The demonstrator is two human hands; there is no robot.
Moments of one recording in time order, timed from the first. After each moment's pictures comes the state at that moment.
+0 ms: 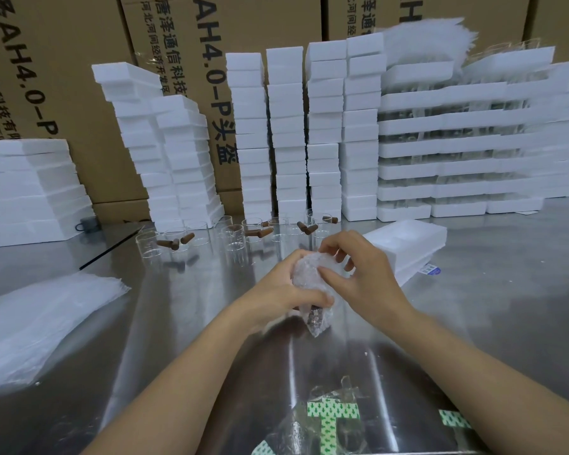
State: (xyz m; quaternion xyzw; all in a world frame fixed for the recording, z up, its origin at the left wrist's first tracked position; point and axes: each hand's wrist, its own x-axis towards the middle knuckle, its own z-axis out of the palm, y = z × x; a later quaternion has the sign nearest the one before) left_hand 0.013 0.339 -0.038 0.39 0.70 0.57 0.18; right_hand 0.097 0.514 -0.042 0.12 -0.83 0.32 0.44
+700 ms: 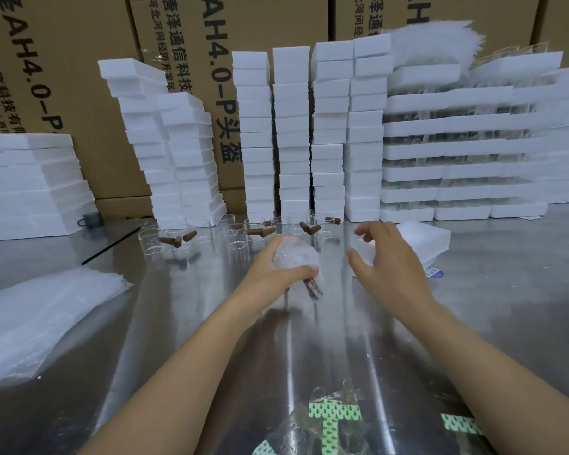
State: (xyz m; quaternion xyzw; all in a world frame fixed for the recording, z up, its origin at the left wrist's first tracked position) left_hand 0.005 0.333 -0.031 0.27 0.73 0.63 0.06; right_hand 0.094 0.544 -0.039 -0.06 -0.86 0.24 0.45
